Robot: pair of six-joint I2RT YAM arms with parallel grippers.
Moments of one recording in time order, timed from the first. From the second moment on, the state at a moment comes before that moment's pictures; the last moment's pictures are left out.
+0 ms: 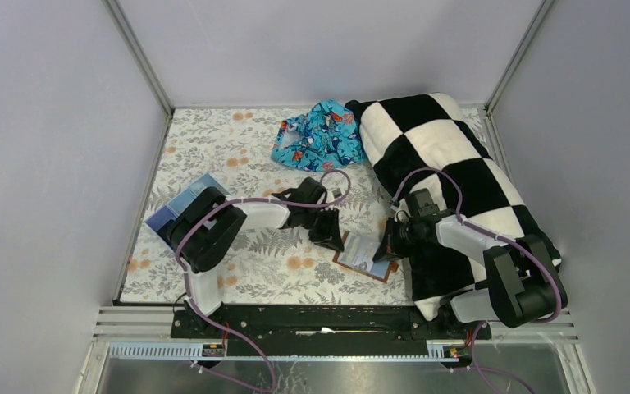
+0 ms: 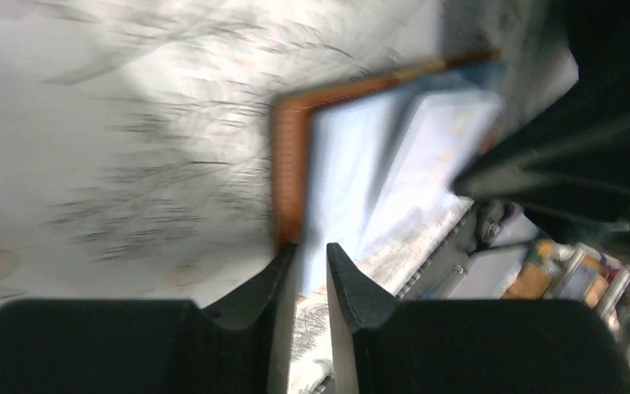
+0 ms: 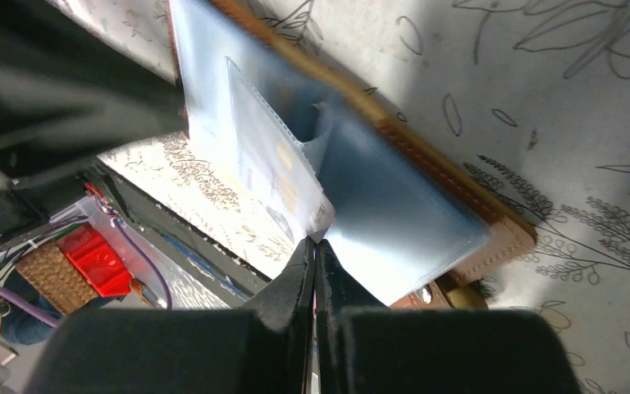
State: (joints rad) left arm -0.75 1.88 0.99 -0.10 0.60 -0.66; right arm 0.32 1.38 0.57 -0.42 -0.57 0.51
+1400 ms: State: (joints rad) left arm -0.53 1.61 0.91 -0.25 0.42 -0.60; right arm 0.50 1.90 1.05 -0.25 -0.66 0.55
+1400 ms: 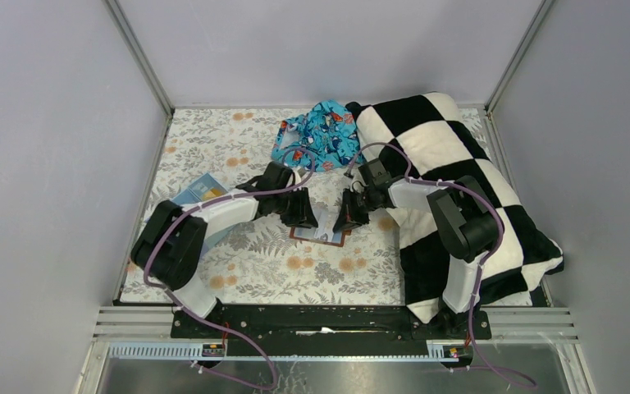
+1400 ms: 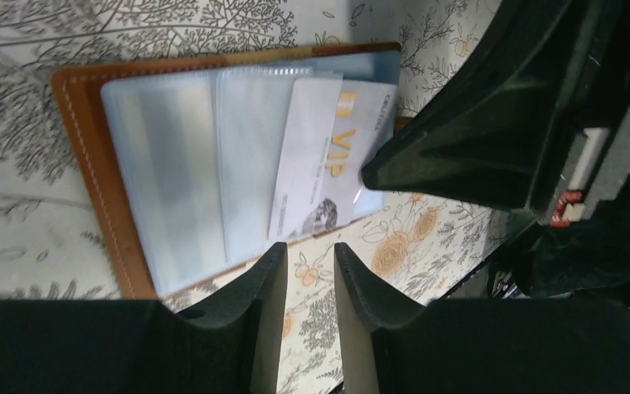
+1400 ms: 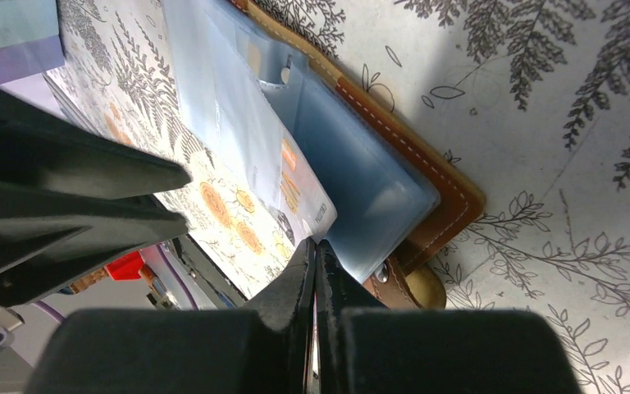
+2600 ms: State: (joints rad) left arm -0.53 1.73 0.95 -0.26 0.40 -0.64; right arm 0.44 1.75 0.97 -0.37 -0.64 0.45
